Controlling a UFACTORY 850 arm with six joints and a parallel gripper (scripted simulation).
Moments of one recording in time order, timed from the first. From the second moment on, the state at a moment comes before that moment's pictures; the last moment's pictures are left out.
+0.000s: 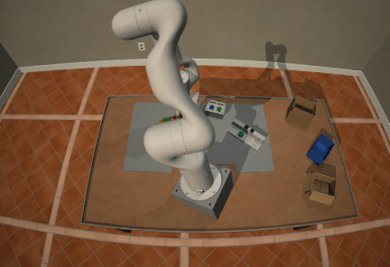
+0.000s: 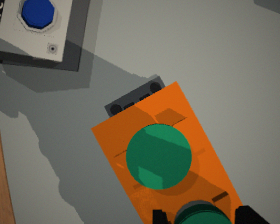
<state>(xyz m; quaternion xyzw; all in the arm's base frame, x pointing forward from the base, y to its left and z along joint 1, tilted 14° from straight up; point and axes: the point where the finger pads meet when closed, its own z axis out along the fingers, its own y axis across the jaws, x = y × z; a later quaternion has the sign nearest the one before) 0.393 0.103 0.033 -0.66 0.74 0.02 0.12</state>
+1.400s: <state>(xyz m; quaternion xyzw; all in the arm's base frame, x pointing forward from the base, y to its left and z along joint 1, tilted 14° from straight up) 0.394 0.102 0.034 -0.77 0.63 0.04 0.11</state>
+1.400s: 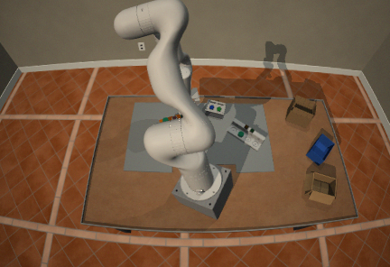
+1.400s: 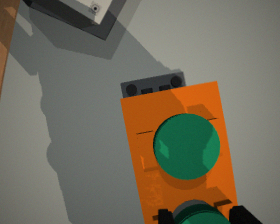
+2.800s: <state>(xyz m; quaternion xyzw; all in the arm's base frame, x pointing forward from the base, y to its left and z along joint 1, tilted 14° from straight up) 0.393 0.102 0.034 -0.97 0.20 -0.02 0.12</state>
